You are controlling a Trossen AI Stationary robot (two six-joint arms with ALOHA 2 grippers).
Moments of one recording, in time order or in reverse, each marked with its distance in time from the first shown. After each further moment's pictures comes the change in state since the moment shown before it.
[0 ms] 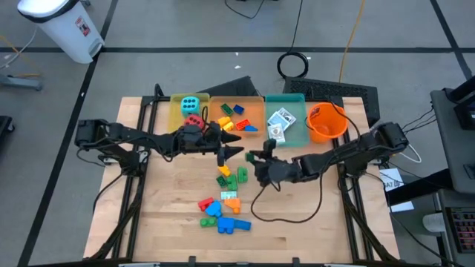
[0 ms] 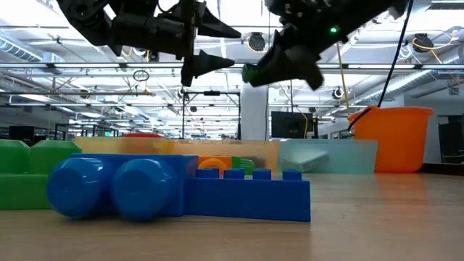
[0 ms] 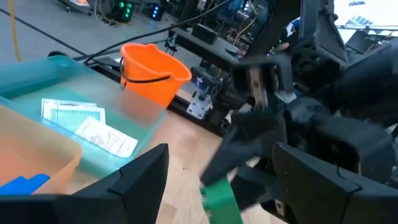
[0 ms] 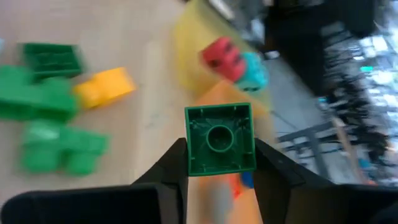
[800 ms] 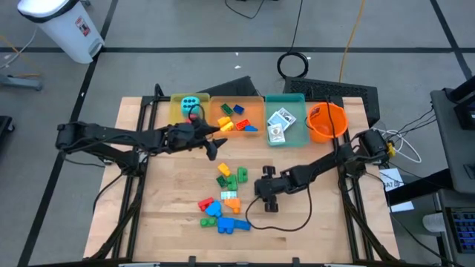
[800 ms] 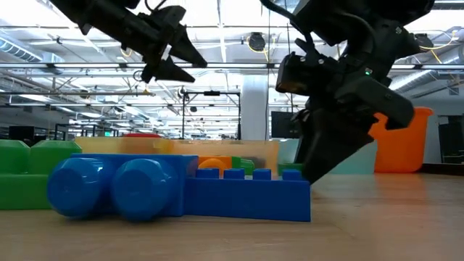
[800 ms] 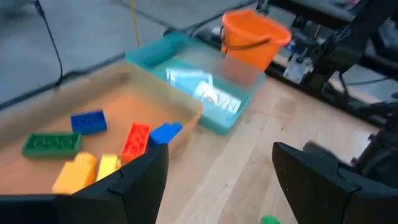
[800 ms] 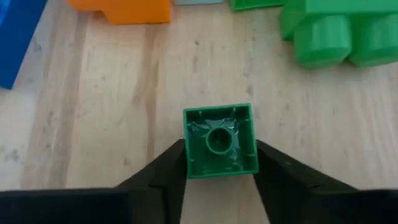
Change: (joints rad) left arm 0.000 -0.241 -0.003 -0.534 -0.305 0.088; right arm 0.056 0.229 -0.001 -0.217 -0.600 0.741
